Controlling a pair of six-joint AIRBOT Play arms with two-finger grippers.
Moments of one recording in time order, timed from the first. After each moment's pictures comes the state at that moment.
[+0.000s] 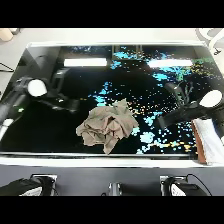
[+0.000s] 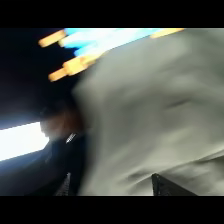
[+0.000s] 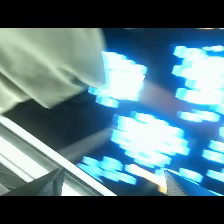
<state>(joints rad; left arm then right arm) -0.28 -1.27 1.24 1.38 -1.29 -1.61 -0.07 -1.09 0.97 -1.07 1.38 0.98</state>
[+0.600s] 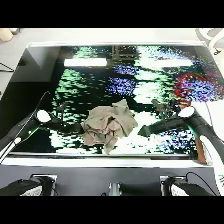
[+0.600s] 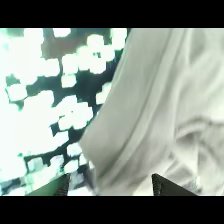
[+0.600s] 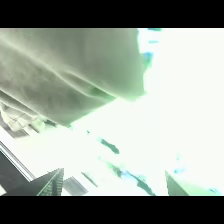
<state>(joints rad) -0.22 -1.24 0.74 1.05 -1.00 -1.56 -0.01 -1.25 0.75 -0.83 1.19 0.84</state>
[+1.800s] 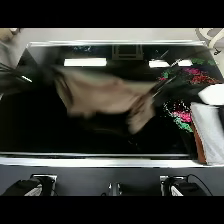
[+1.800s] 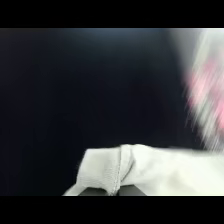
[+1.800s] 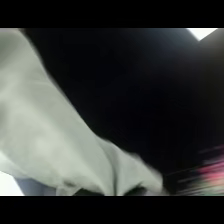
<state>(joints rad) -0.12 -1.00 1.36 1.05 -0.90 -1.48 0.08 -0.96 1.20 -1.06 0.93 0.71</state>
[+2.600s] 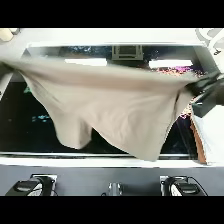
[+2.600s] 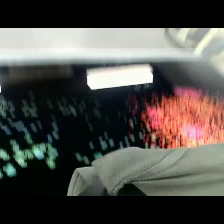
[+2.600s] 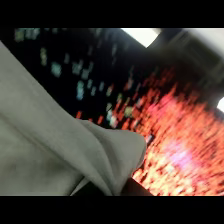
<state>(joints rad) -0.06 -0.78 1.48 1.18 -1.28 -1.55 -0.01 -0.82 1.43 -1.23 1.38 0.83</state>
